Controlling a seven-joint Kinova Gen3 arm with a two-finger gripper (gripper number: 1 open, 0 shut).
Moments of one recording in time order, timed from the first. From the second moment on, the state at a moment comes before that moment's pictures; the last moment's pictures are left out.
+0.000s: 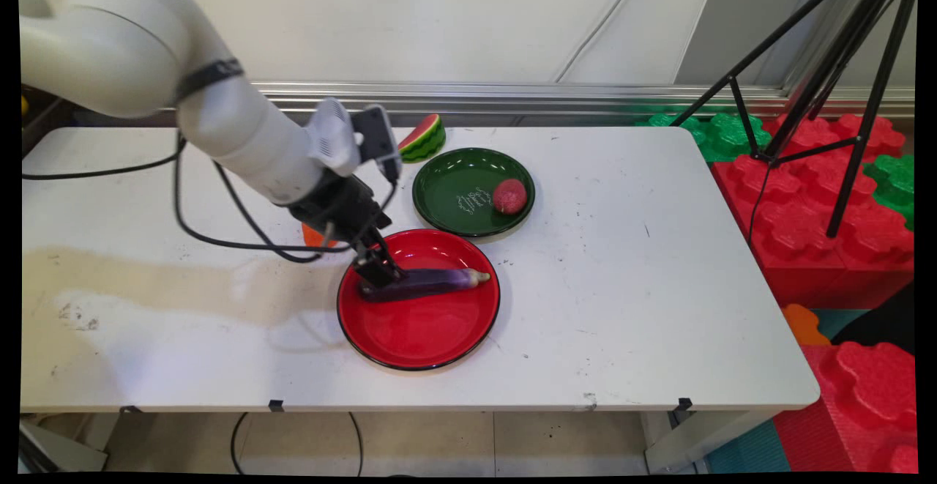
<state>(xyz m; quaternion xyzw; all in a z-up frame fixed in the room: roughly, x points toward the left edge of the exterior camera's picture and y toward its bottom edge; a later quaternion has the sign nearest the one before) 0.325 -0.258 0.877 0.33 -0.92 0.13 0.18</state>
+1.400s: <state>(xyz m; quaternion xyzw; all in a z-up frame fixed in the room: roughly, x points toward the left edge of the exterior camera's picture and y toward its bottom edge) 0.295 -0.296 0.794 0.30 -0.94 0.09 0.15</state>
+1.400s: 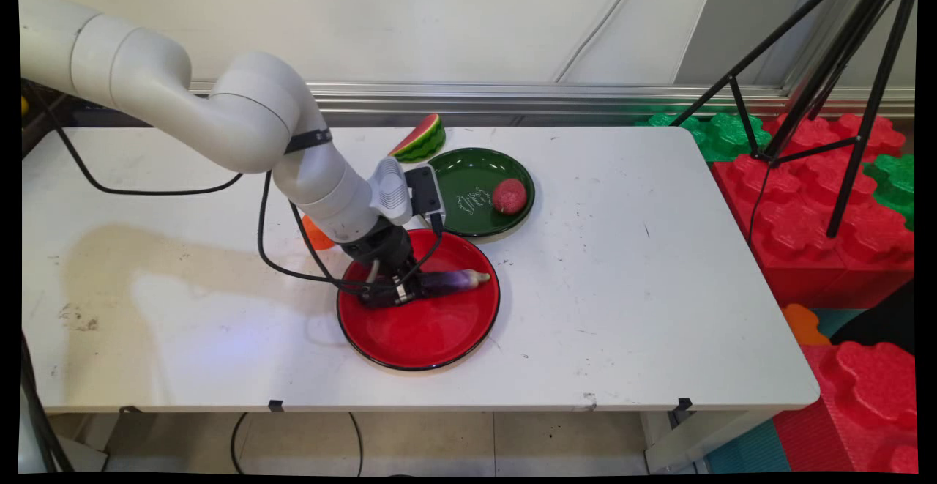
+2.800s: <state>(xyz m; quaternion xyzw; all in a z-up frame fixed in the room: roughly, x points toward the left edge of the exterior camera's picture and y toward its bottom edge) 0.417 -0.205 0.908 0.35 -0.91 0.16 0.15</state>
